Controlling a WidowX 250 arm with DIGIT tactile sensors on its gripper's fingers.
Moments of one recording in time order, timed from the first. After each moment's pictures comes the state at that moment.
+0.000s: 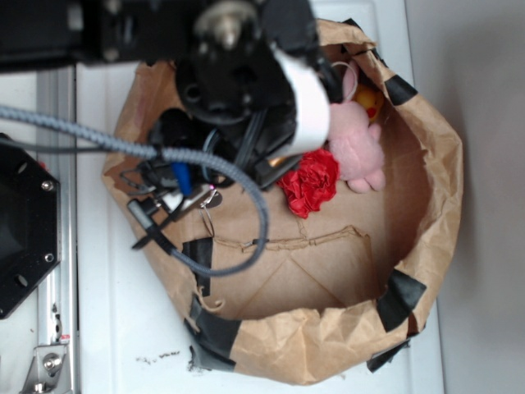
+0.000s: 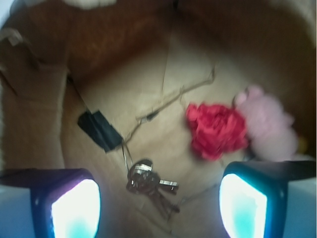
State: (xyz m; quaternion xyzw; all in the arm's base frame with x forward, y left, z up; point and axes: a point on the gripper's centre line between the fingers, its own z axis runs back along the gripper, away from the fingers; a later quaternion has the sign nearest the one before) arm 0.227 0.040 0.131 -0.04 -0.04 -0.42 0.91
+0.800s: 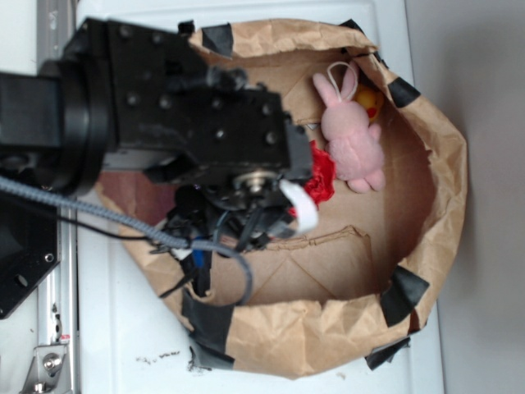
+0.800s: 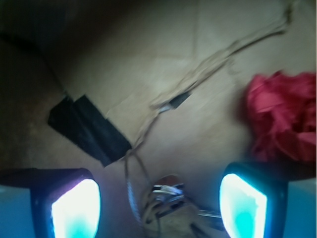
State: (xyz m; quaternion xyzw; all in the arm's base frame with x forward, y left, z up) arm 0.216 0.013 0.058 -0.05 0.03 -0.41 0.91
